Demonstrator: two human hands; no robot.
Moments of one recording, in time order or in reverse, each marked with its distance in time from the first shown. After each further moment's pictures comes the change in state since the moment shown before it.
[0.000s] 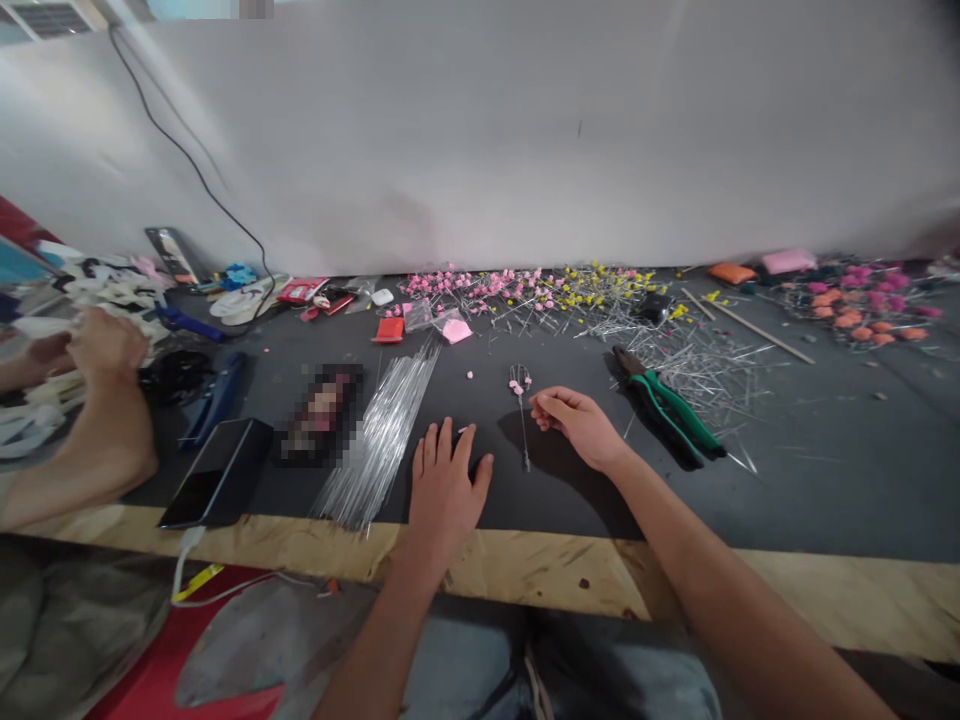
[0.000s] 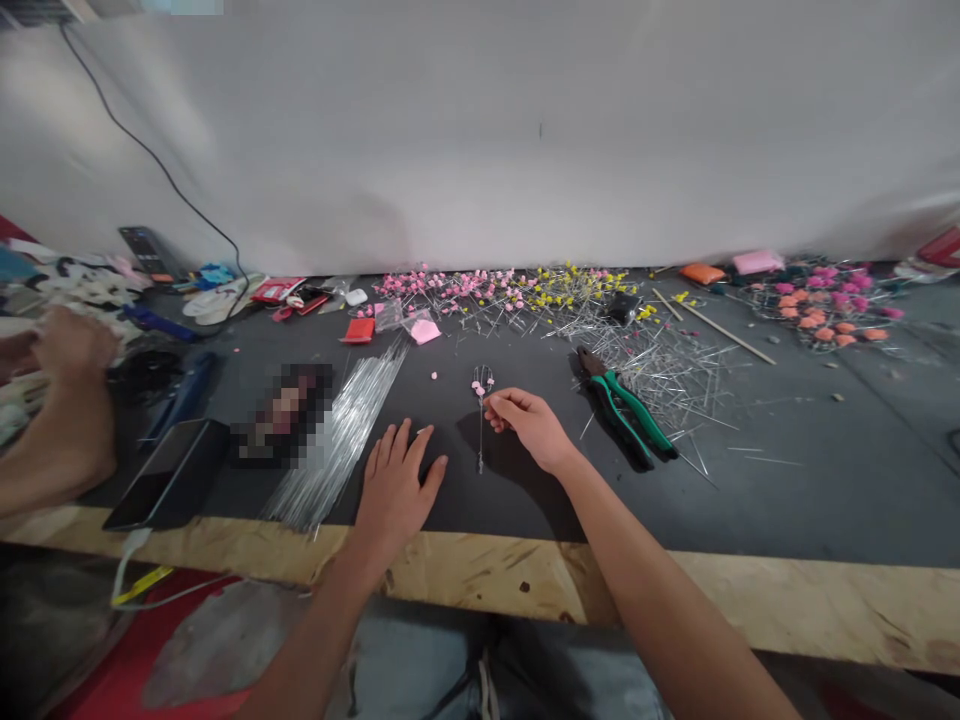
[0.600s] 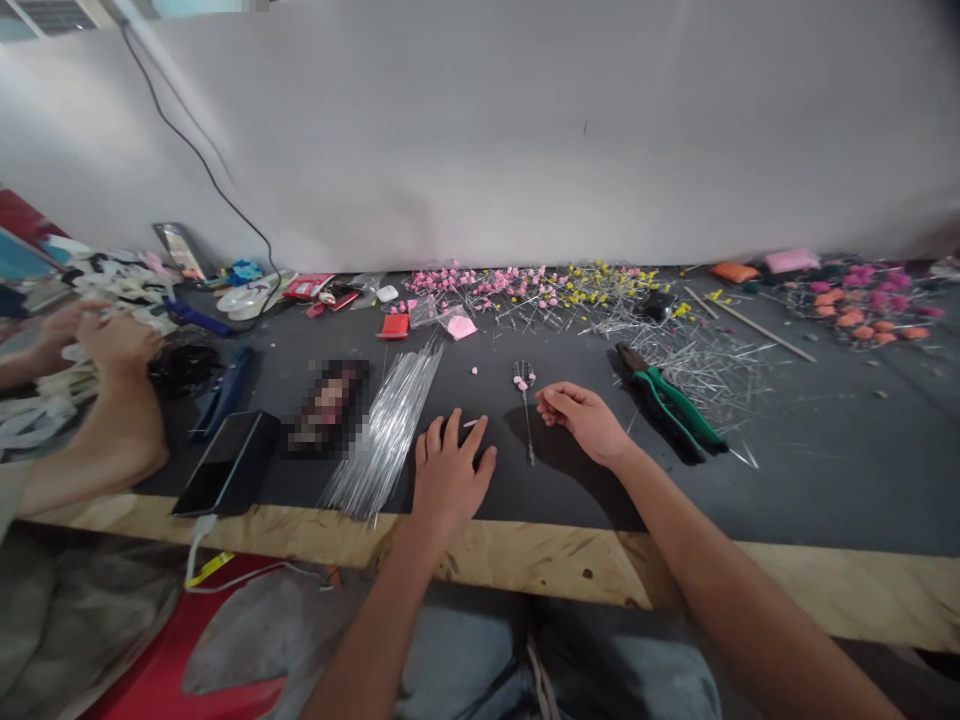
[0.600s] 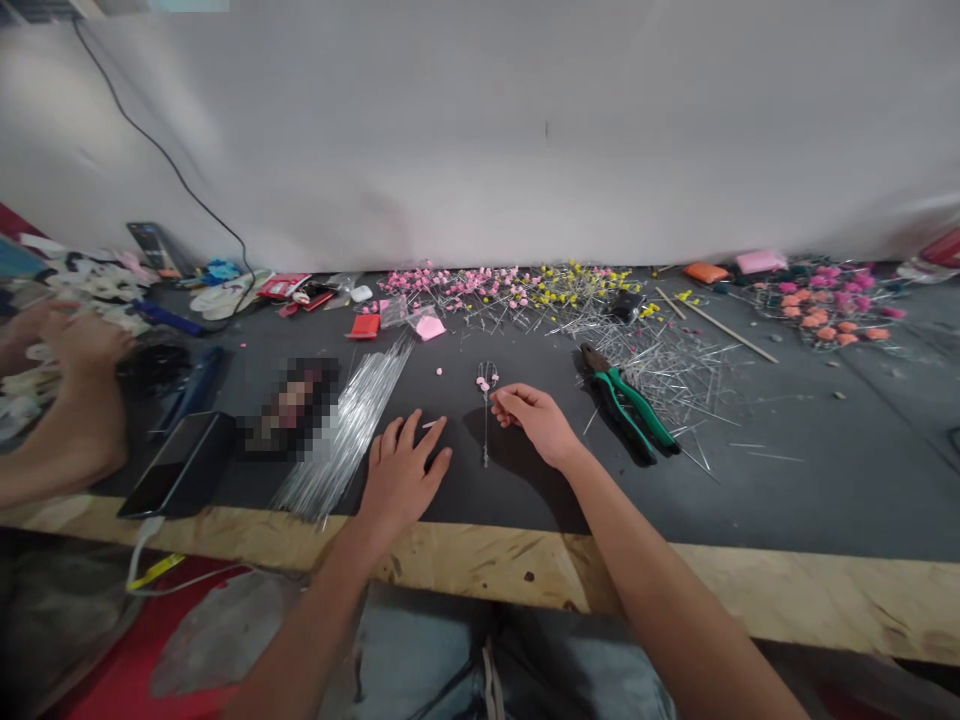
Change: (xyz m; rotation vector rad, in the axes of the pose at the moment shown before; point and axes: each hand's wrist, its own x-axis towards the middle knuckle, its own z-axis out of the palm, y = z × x) left_hand 0.005 -0.003 -0.007 0.018 -0.033 0.048; right_hand -0.002 0.001 -0.002 0.007 0.017 0.003
